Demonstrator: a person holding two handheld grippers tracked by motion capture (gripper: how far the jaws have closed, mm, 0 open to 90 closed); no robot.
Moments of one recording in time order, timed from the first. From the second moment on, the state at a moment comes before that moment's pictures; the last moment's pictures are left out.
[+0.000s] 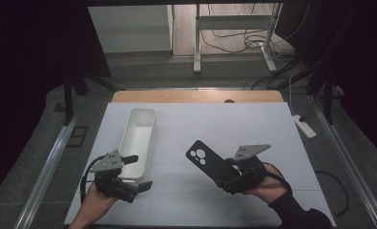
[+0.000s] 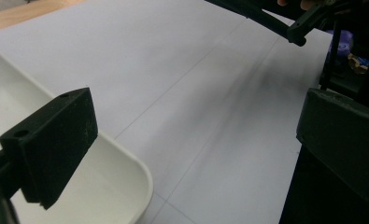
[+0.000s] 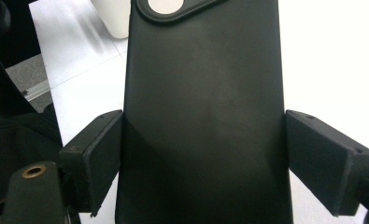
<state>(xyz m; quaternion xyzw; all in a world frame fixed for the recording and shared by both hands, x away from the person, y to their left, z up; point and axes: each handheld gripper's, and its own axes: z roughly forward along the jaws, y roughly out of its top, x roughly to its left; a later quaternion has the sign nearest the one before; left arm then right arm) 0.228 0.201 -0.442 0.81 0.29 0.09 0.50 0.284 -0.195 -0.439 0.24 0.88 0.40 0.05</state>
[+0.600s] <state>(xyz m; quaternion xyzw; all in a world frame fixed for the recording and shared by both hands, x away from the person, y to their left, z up) 0.249 0.169 -0.438 0.82 0.25 0.06 0.51 0.262 -0.226 -0.439 0.25 0.87 0.42 0.05</state>
